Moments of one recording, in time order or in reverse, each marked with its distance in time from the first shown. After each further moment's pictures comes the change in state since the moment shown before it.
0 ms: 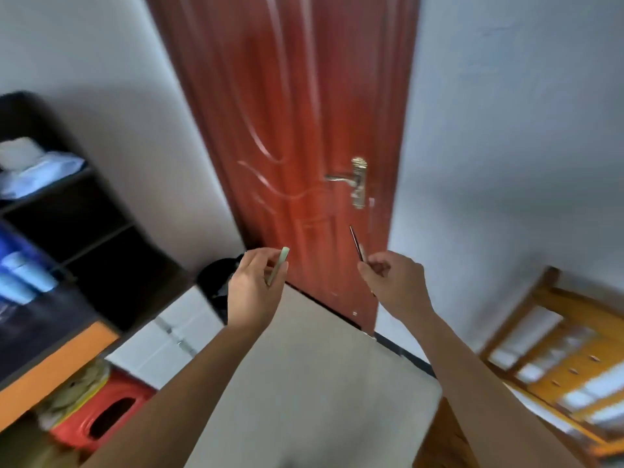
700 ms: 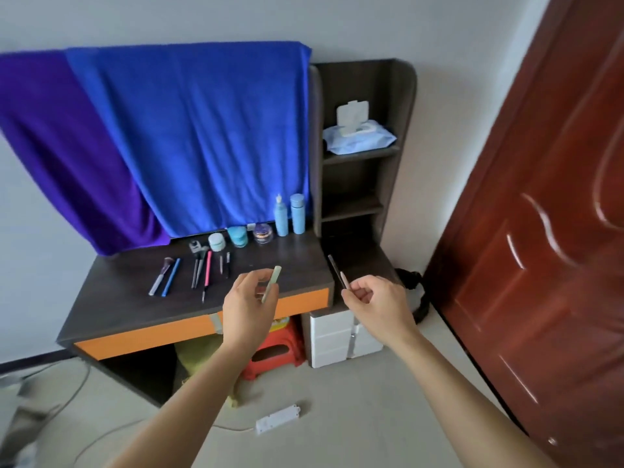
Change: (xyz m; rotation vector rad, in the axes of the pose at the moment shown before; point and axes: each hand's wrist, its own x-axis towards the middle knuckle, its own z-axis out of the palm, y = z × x) left_hand -0.059 -0.382 -0.416 0.140 0.436 -0.606; right_hand -0.086 -0.307 0.526 -0.012 -0.630 -0.472
